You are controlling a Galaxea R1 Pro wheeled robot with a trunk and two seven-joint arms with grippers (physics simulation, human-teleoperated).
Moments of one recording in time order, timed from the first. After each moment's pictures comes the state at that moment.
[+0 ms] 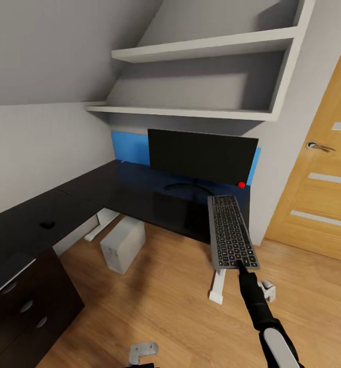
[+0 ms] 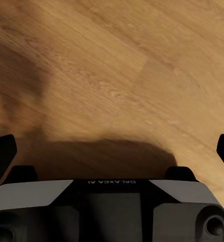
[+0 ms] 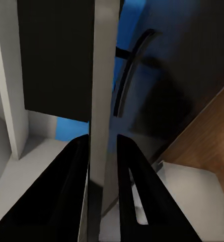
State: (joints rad) left arm -0.07 -0.11 -0.38 -1.10 0.50 0.58 0.42; right arm -0.13 -0.01 0.00 -1.32 -1.32 -0.08 0.22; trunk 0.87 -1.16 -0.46
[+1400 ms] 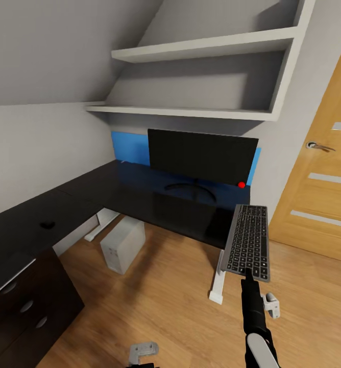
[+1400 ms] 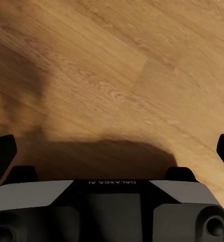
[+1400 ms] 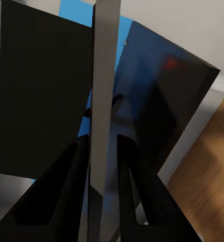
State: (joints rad) left arm -0.07 -0.11 -0.38 -1.11 0.50 0.58 0.42; right arm -0.13 0.07 0.04 -1.25 -1.32 -0.45 0.18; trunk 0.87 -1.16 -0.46
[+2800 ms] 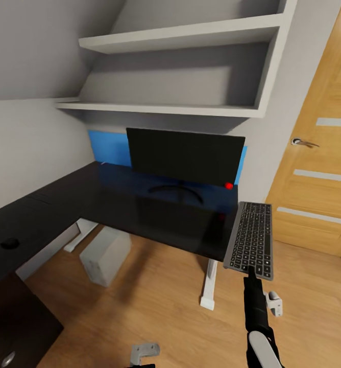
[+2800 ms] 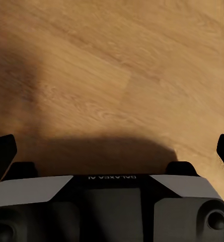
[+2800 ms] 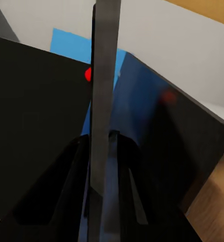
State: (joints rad) left arm -0.07 -0.11 -0.39 -1.10 0.50 0.58 0.42; right arm -0.12 0.07 0.03 -1.28 -1.32 -0.46 0.17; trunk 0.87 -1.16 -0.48
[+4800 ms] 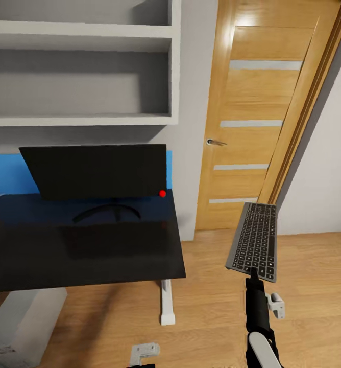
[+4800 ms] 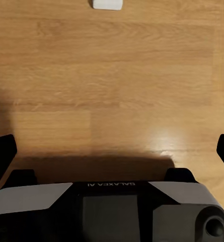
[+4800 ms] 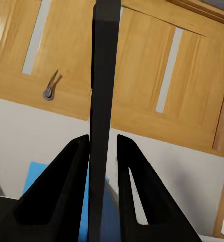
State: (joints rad) left arm -0.07 -0.11 -0.39 -1.10 0.50 0.58 0.42; right arm -0.12 0.07 0.03 -1.26 -1.32 -0.50 0.18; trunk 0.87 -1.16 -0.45
